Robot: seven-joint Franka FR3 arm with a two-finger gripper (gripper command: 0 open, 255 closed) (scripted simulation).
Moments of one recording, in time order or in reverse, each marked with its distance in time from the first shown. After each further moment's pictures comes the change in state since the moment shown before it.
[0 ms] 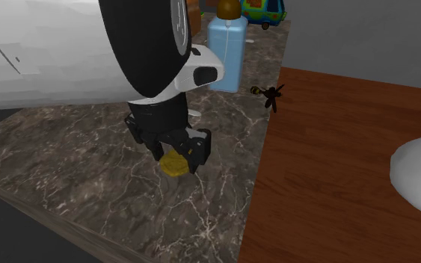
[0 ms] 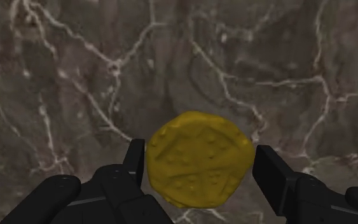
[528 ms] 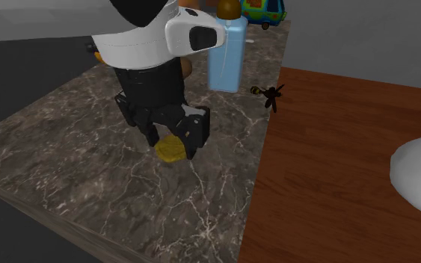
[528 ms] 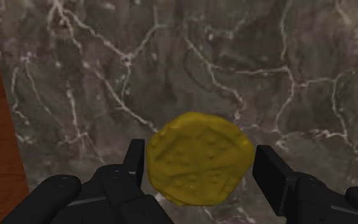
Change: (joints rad) arm -0.008 0.033 -0.008 0.129 -0.012 -0.097 0.007
